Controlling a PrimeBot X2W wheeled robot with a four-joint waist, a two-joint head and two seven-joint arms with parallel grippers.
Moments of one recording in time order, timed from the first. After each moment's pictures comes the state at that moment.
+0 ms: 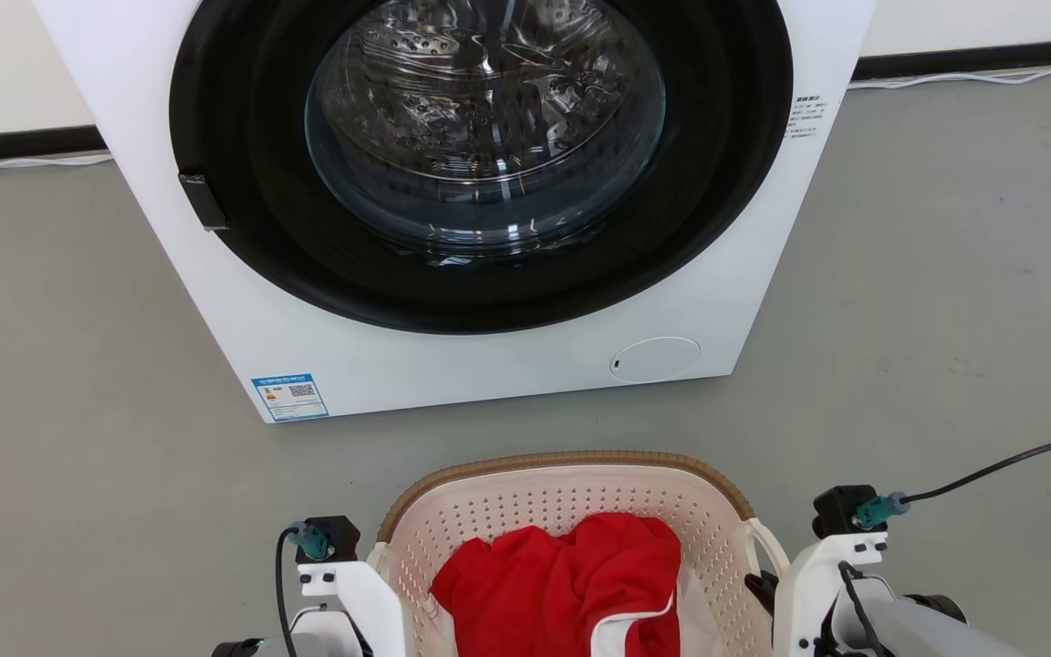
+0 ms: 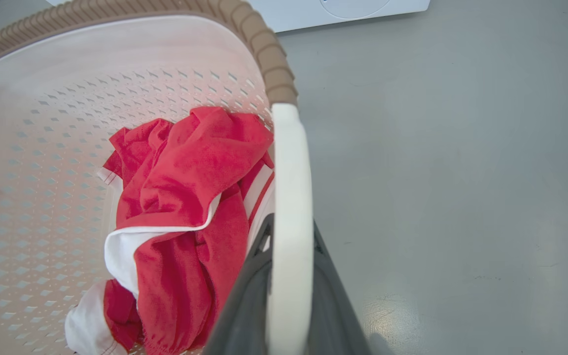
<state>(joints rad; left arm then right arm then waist) -0.55 0.04 -0.89 1.30 -1.01 -0.06 0.08 -0.60 -0.25 1.27 1.04 1.39 0.12 0.05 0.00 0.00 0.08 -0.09</state>
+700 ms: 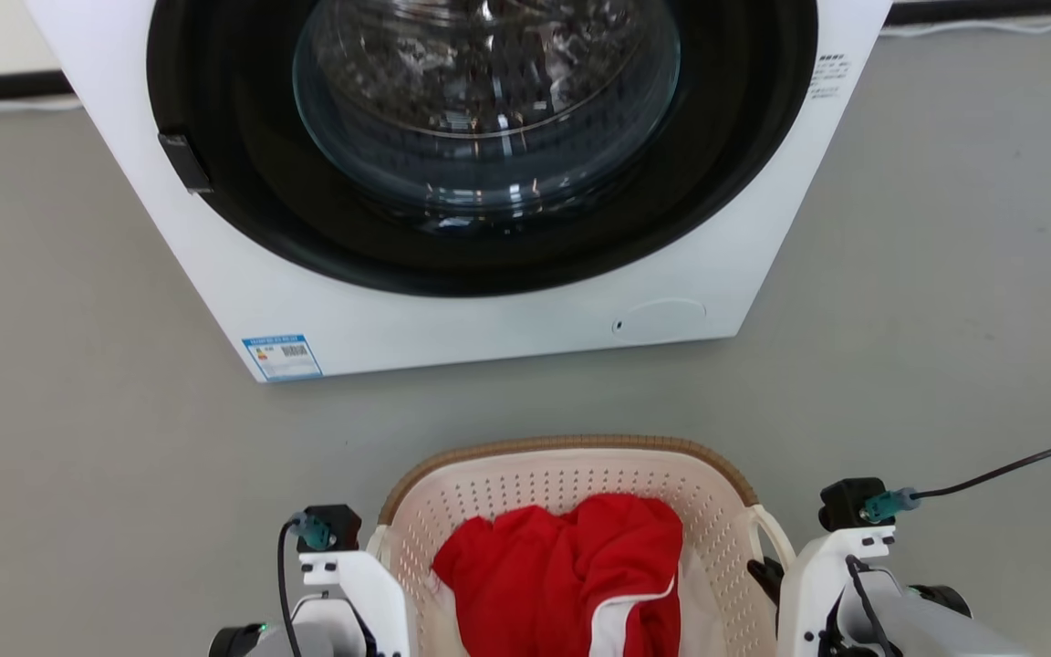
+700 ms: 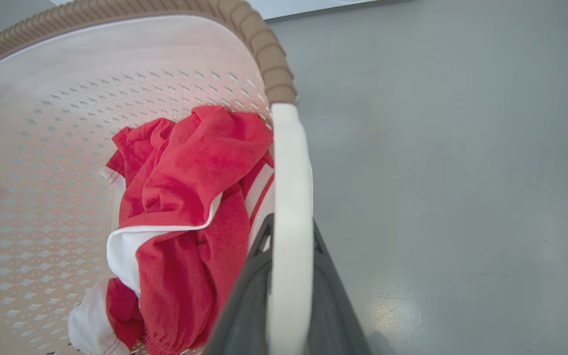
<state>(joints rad) -0.56 0.03 -0.90 1.30 -1.01 -0.05 0.04 -0.60 -0.27 1.27 1.02 1.39 0.12 0.02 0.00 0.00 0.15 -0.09</state>
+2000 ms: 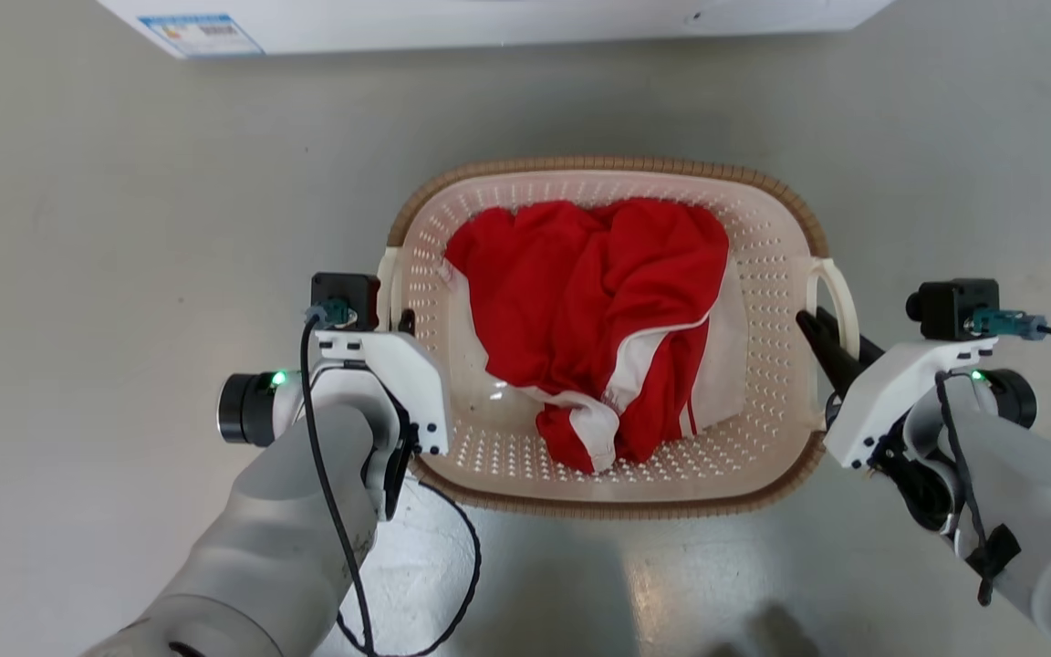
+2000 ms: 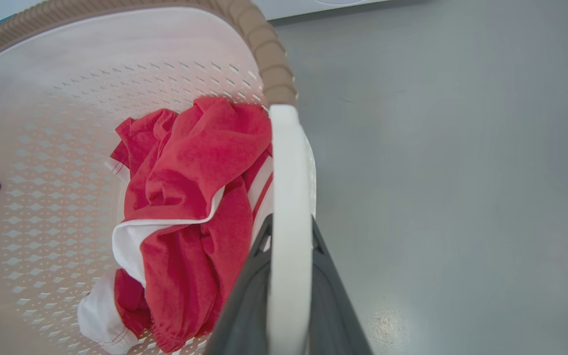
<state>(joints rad) -0.89 0.03 -1.00 1.19 -1.04 0.16 -0.20 -0.87 -0.43 1.27 0.86 1.39 0.12 -0.24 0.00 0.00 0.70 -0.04</state>
